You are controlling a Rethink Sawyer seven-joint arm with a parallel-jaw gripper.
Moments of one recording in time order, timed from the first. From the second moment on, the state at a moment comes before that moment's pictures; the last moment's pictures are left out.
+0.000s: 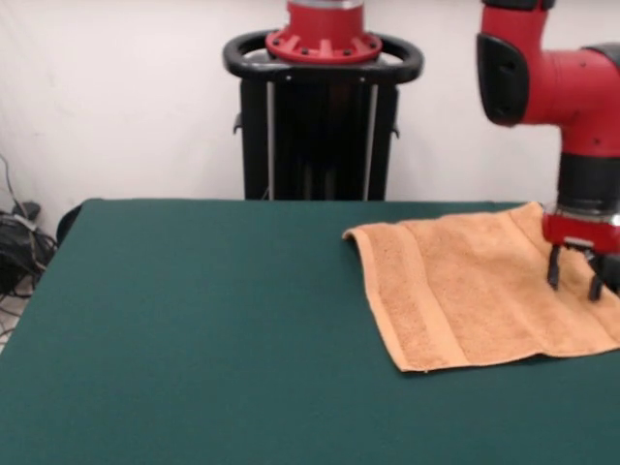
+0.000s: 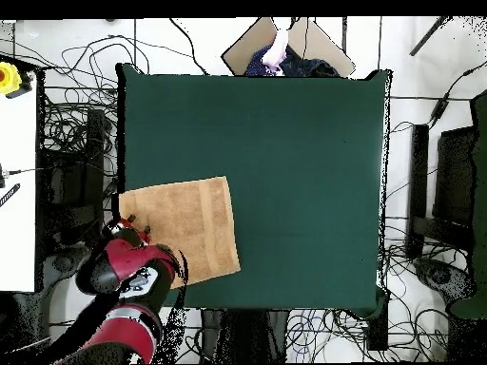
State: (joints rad) arm 0.37 -0.41 -0.05 1.87 0.15 -0.18 2.66
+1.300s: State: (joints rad) arm 0.14 -0.43 0.02 2.20 0.03 -0.46 2.66
